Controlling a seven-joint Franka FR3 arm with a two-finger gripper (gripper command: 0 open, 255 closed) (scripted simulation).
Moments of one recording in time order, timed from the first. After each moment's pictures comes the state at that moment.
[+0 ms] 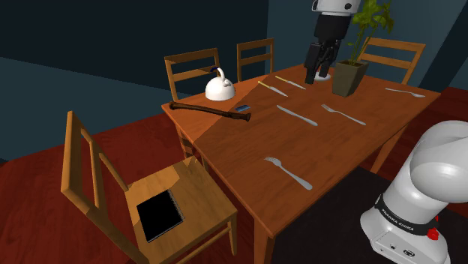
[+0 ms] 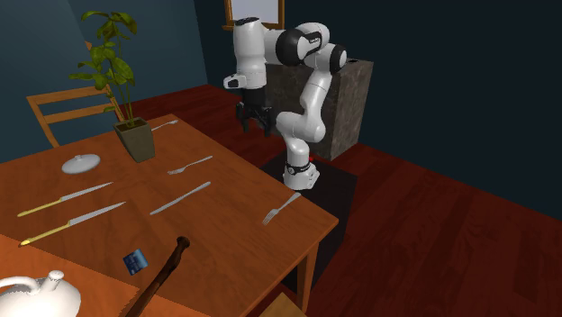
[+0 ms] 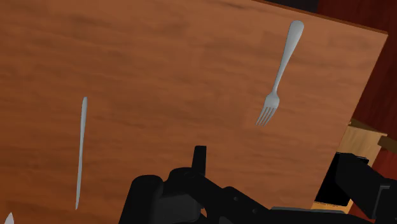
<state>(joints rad) 0.01 -0.75 0.03 -2.31 0.09 1.61 -0.04</state>
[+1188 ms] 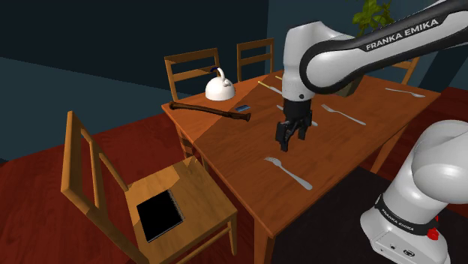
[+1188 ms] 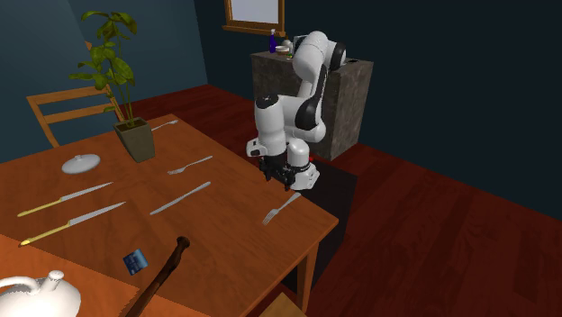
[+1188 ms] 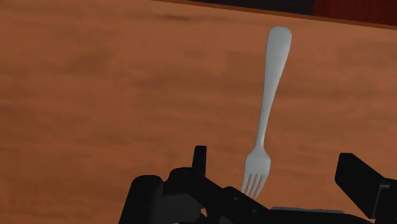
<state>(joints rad) 0.05 -0.58 0.25 -2.65 0.21 1.99 0.20</state>
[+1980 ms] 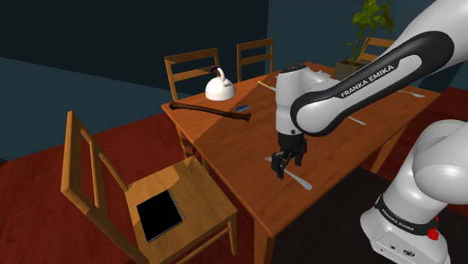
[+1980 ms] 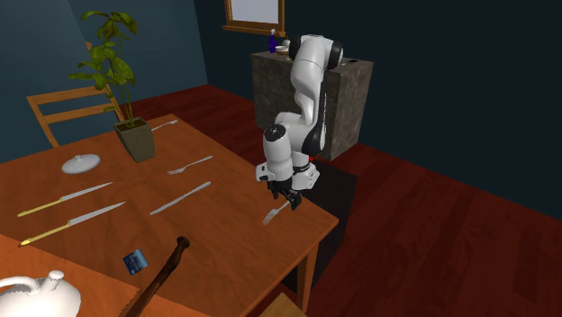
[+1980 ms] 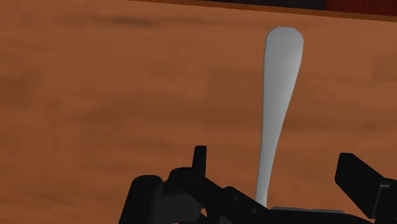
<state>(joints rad) 0.08 -0.40 0.33 -2.77 0.26 2.25 0.28</state>
